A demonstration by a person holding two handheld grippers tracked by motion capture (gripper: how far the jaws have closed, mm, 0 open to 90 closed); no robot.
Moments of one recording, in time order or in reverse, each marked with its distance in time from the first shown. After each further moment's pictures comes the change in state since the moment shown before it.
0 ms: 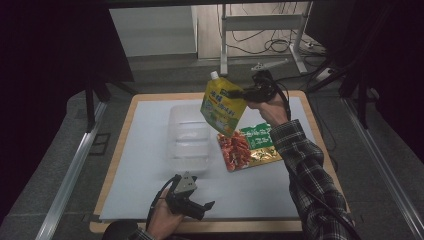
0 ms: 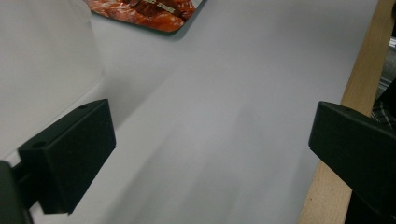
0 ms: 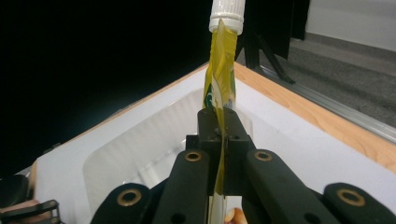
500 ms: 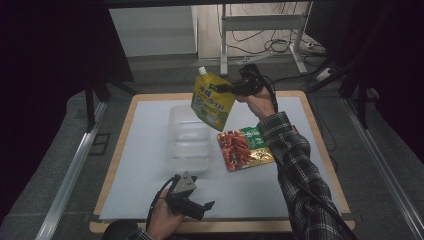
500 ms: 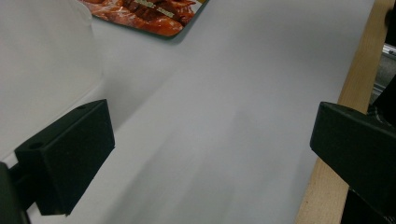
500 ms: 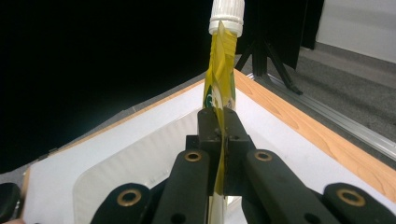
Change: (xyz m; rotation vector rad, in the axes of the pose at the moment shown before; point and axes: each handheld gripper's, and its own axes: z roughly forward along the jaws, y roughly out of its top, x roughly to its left) left arm -0.001 0.000 -0.001 -0.012 -0.004 0.006; right arm -0.002 0.021 0.034 -0.006 0.035 -0.051
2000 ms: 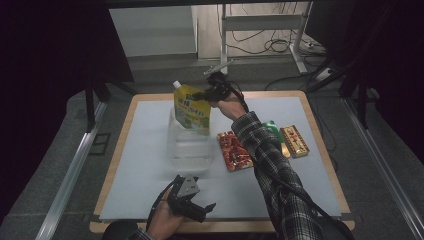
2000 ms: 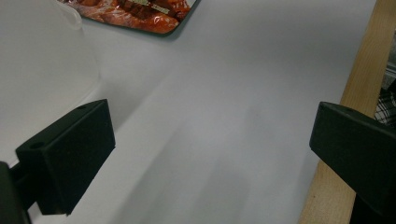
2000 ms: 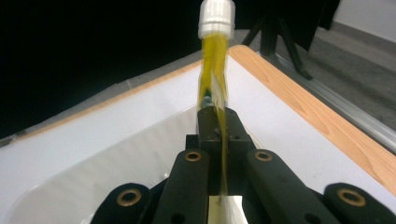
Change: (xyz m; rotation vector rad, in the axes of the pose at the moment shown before) left arm -0.007 0.001 0.003 0.034 0.030 0.070; right arm 0.005 -0.006 0.100 0.113 0.009 -0.059
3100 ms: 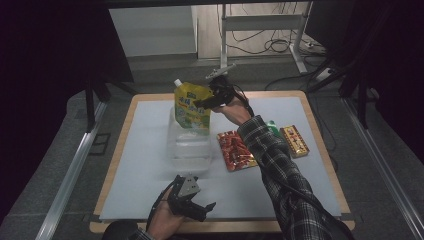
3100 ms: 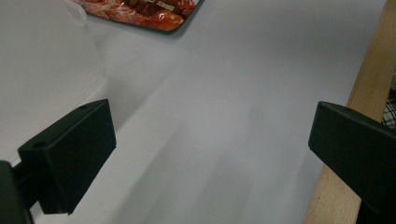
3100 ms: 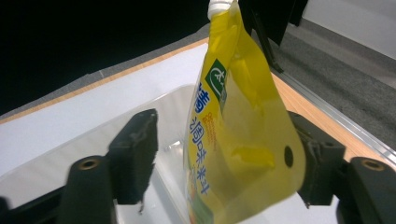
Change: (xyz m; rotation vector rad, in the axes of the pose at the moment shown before) left arm -0.001 0.000 0.001 0.008 0.019 -0.010; right arm 0.011 -0.007 -0.014 0.036 -0.115 -0.043
